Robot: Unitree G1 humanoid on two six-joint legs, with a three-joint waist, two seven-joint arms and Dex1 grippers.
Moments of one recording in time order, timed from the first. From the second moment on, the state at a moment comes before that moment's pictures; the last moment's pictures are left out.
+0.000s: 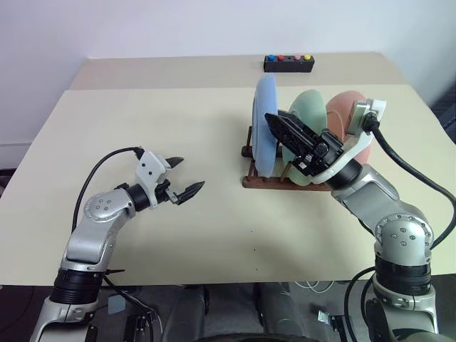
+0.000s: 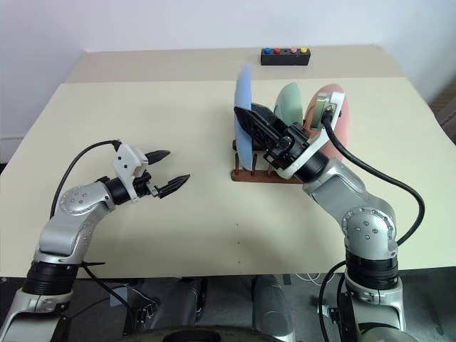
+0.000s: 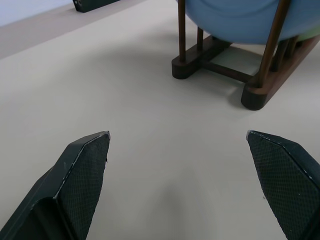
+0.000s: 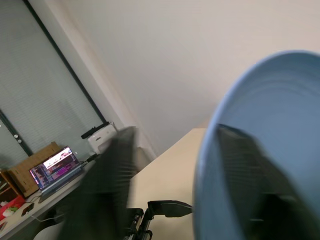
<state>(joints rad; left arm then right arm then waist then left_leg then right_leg) -0.23 0.53 0.02 -0.17 -0.30 0.30 -0.75 -0.38 -0.42 -0.15 -0.47 1.28 0.65 0.25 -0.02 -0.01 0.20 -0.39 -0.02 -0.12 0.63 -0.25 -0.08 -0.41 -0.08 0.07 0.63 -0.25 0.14</state>
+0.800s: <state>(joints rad) -0.23 0.52 0.01 -0.18 -0.30 0.30 -0.74 -0.47 -0.59 -0.19 -0.51 0.96 0.57 0.46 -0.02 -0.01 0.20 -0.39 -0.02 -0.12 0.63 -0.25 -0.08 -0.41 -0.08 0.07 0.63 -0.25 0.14</state>
